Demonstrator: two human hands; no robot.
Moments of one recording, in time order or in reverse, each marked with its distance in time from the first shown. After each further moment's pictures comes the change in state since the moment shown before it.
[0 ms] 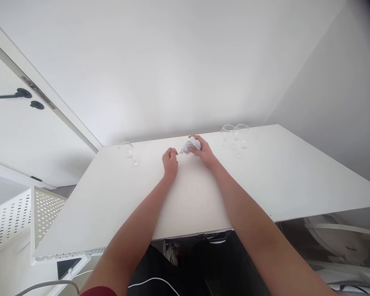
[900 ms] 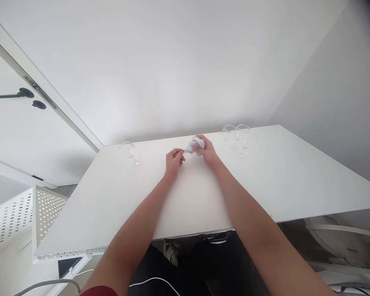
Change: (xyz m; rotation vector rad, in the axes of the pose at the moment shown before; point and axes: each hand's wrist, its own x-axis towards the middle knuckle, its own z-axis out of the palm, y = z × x) left_hand -0.001 0.005 -0.001 -0.078 -0.185 -0.061; right_hand 0.001 0.002 -0.006 0.024 0.075 -0.029
